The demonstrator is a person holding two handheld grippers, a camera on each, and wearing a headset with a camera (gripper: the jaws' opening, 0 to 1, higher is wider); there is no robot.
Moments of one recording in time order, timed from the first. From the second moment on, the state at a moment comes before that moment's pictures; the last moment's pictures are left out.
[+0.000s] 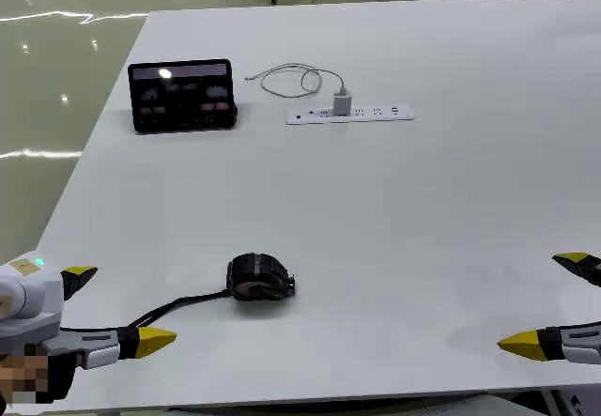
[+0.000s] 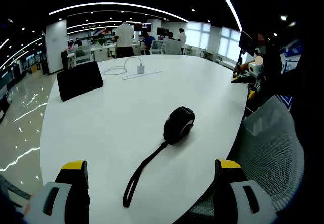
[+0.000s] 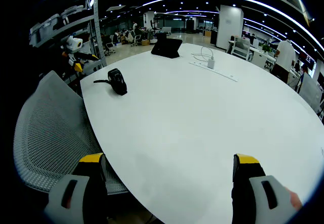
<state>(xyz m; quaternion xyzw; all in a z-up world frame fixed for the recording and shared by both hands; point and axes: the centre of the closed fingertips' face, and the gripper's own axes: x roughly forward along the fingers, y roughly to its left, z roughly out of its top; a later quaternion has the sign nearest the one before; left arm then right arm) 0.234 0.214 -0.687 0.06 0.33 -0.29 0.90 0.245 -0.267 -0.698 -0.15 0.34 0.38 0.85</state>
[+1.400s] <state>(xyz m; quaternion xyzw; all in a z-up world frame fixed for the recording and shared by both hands) 0.252 0.193 -0.685 0.09 0.31 -0.33 0.89 0.270 -0.243 -0.690 -0.16 0.31 0.40 0.85</state>
